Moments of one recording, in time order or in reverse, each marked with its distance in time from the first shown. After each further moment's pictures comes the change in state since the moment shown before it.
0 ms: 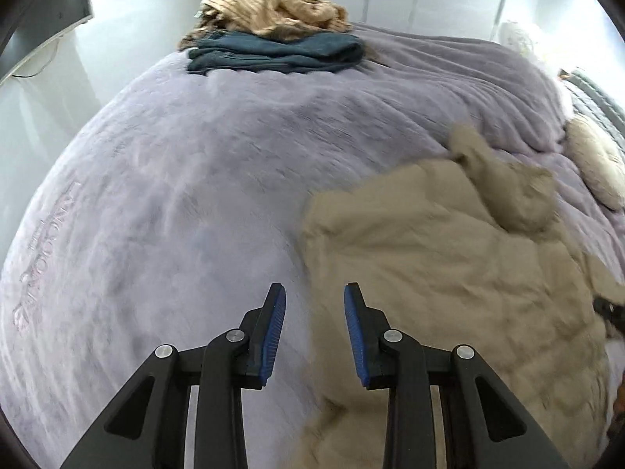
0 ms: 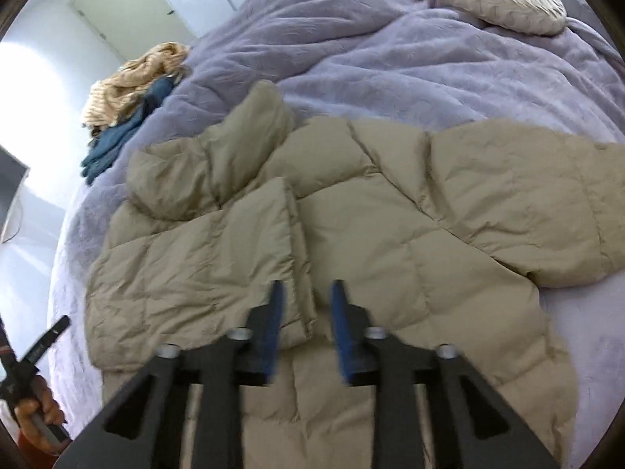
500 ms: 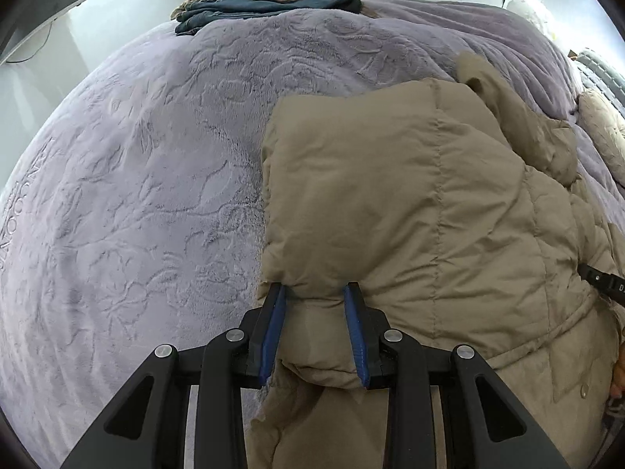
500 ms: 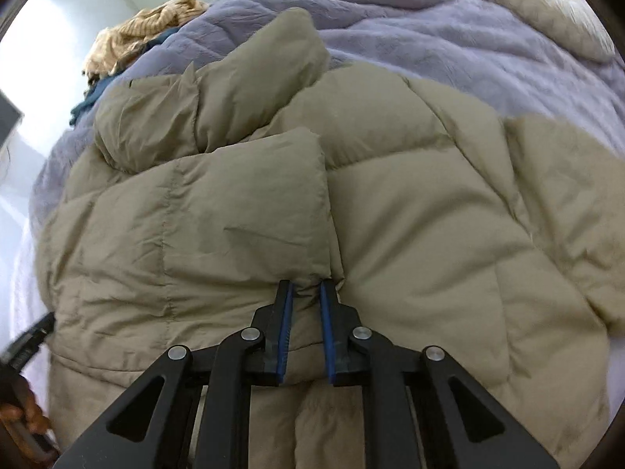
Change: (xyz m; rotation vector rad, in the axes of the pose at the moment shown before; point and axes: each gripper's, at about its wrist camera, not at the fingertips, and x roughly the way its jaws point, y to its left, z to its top) left arm 0.061 -0.018 -0.043 -0.014 0.071 0.050; right arm 0.087 0.017 -0.007 -0.173 0.050 -0.069
